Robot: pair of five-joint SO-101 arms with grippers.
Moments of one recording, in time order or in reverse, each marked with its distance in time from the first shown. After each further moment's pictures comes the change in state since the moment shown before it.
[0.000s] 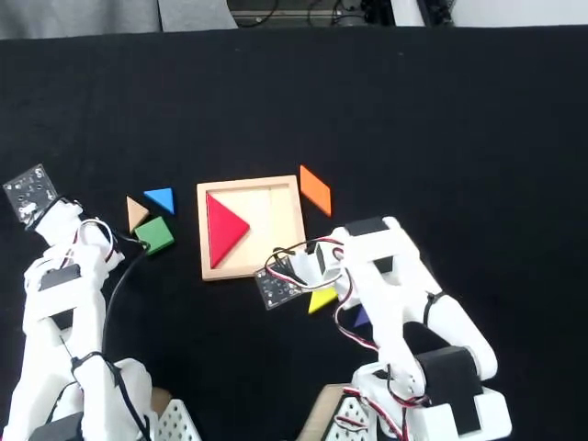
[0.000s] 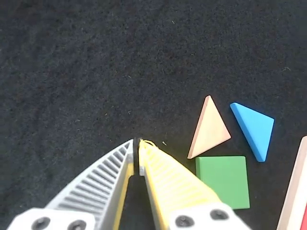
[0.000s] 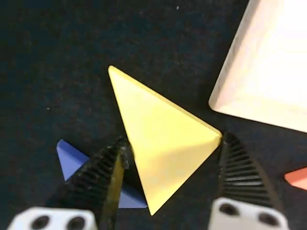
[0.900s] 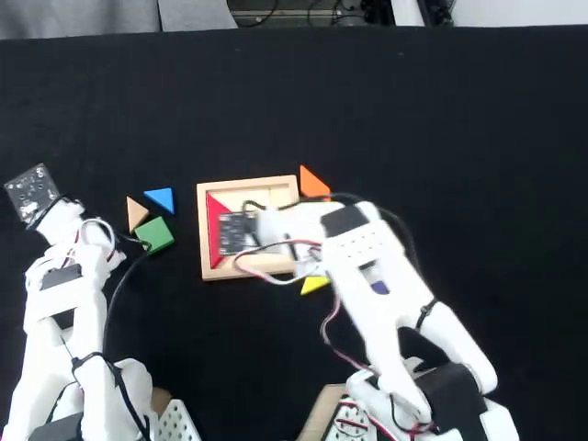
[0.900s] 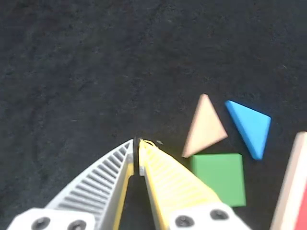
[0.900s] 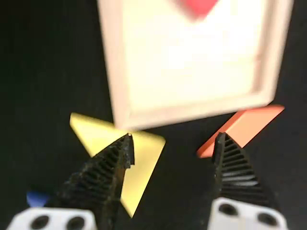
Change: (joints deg) left arm 0.8 0.0 0.0 0.0 0.1; right arm -10.5 -5.7 -10.4 0.5 -28.7
